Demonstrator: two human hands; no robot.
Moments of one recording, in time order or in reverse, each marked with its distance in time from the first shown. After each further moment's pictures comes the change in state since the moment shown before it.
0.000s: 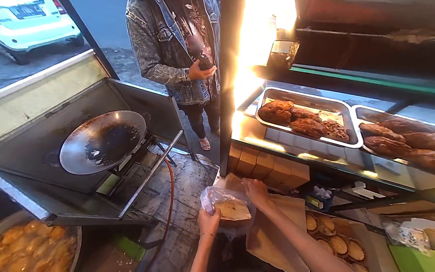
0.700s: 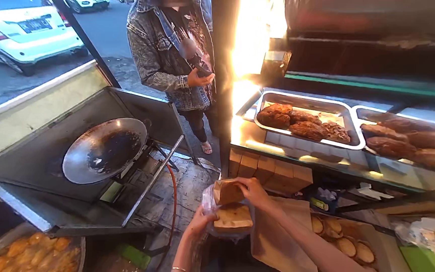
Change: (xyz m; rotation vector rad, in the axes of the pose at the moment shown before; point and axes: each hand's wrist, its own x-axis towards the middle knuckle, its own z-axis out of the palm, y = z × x) left_hand 0.045 0.012 -0.047 -0.271 -0.582 -0.216; right_hand 0.007 -0.004 -0.012 0.504 0.181 -0.483
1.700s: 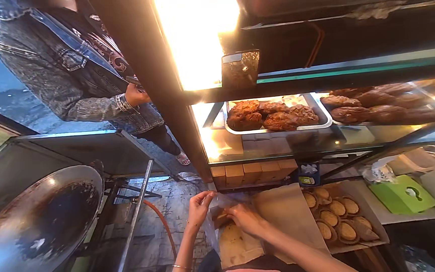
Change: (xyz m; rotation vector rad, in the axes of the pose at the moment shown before) left_hand 0.111 0.079 0.012 0.400 -0.224 0.518; right_hand -0.014 -0.001 0.061 -0.192 -0.282 0.369
